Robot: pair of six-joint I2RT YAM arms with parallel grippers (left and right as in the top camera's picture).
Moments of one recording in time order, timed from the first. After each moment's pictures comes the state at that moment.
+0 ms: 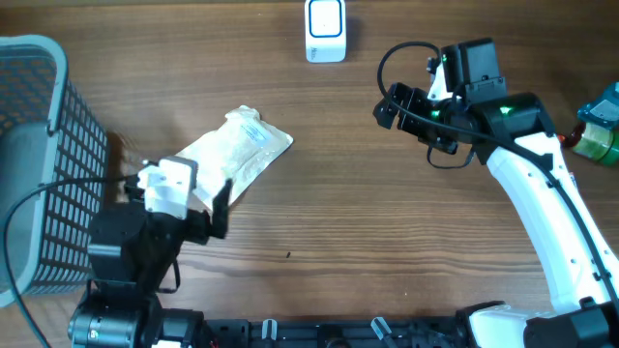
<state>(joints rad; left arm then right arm) -0.11 0.56 0.75 -0.66 0.16 0.07 0.24 1.49 1.38 -0.93 -0.25 0.57</state>
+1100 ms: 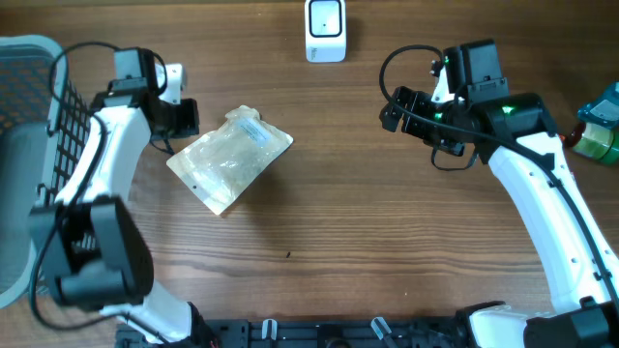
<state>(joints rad) 0.11 1.80 1.30 -0.70 0.16 0.04 0.22 1.49 1.37 -0.96 -0.21 0.54</state>
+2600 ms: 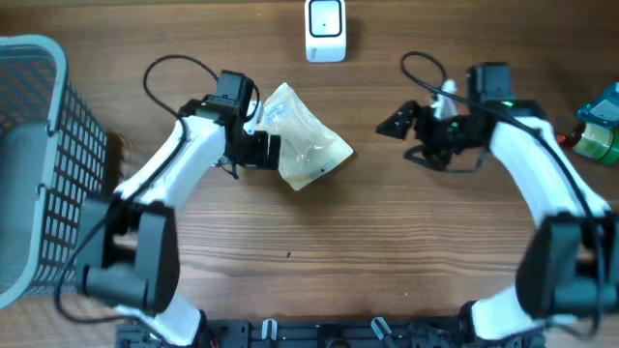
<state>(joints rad) -0.25 1.79 1.21 -0.79 0.09 -0.16 0.02 1.72 1.17 -0.74 -0.78 0.43</state>
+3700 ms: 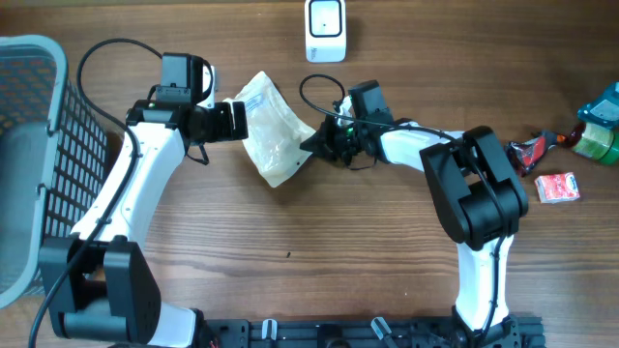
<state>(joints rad) -0.10 1.65 1.22 -0.69 0.06 -0.18 0.40 2.19 1.20 0.03 -0.78 0.97</state>
